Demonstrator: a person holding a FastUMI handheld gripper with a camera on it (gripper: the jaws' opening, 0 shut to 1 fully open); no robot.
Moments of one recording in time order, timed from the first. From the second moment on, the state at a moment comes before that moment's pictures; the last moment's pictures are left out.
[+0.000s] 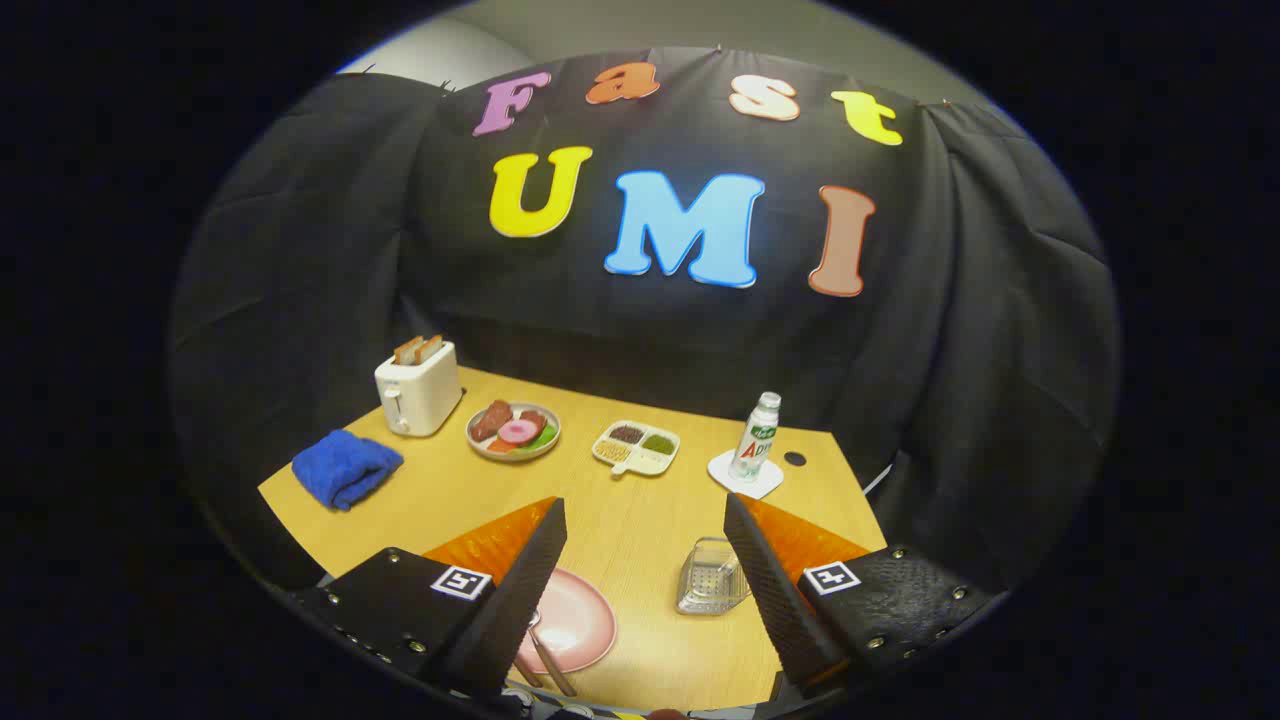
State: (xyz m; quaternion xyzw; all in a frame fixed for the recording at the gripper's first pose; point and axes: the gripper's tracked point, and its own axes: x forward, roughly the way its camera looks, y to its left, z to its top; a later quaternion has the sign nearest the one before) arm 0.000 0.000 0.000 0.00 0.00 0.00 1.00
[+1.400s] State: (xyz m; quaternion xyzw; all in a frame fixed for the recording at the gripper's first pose) arm 0.054 0.090 -0.181 -0.08 0.24 0.14 0.96
